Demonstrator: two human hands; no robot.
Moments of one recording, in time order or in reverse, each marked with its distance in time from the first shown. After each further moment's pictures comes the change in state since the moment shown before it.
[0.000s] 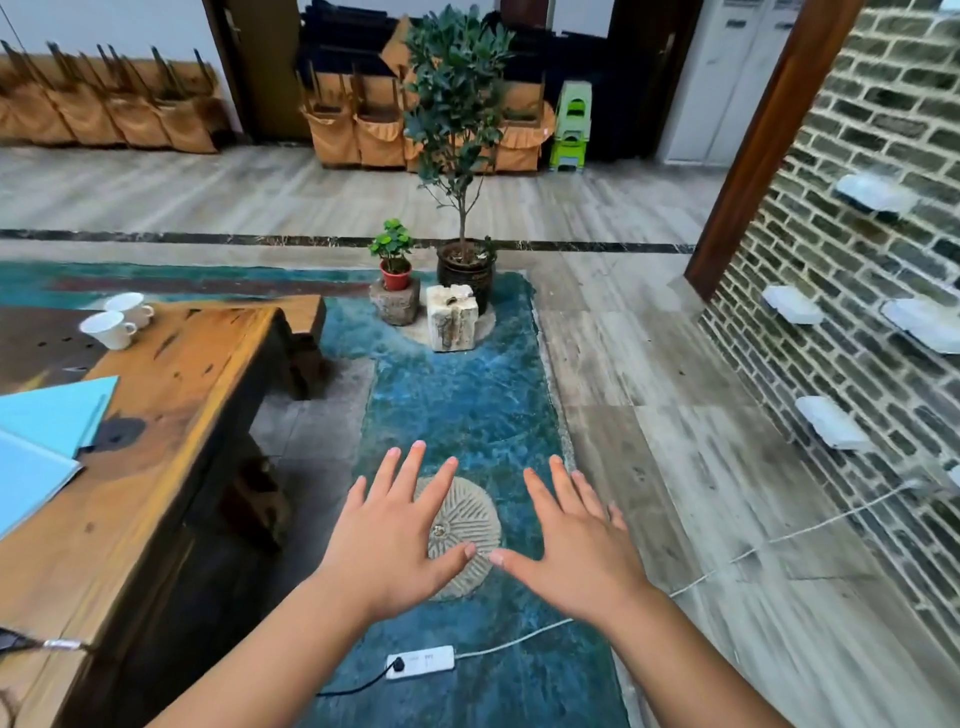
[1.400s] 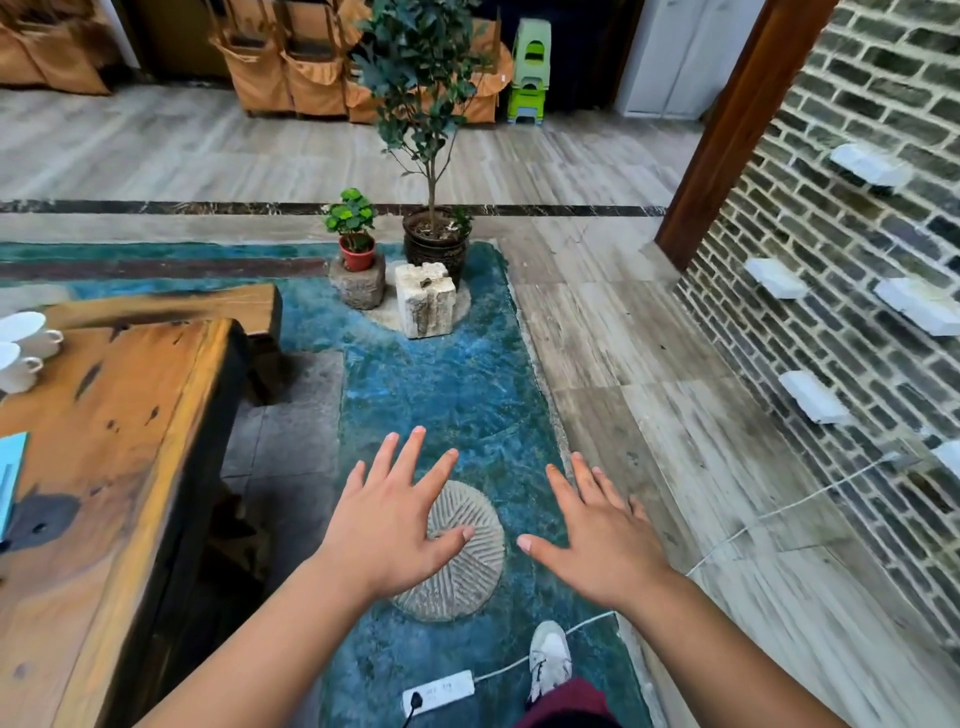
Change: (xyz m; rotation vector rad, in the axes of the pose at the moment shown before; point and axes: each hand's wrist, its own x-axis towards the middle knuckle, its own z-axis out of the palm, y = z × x) left_hand 0.160 -0.141 -0.008 -0.035 -0.101 0.121; right_hand 0.167 -0.049 -0.013 -0.031 -0.109 0.179
